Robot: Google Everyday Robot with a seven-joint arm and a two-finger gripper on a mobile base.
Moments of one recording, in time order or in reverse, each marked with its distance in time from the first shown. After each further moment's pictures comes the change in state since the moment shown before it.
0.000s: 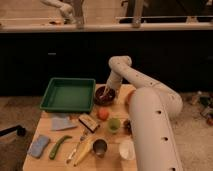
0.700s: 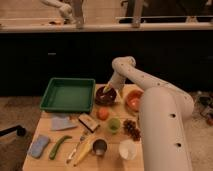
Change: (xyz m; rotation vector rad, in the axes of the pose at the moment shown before) arm 0.002 0.008 -0.012 0.016 0.082 0.050
